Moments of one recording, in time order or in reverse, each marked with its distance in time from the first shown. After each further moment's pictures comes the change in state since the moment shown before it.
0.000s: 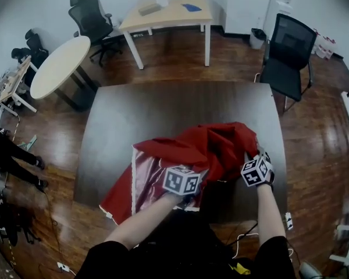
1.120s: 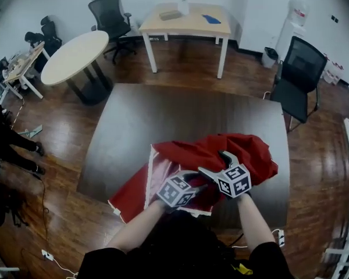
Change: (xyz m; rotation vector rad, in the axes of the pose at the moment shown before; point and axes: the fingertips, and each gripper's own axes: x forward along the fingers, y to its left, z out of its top) left arm -0.066 0.006 -0.012 0.289 0.010 -0.007; right arm -0.095 0.167 0.193 0.232 -0.411 0.681
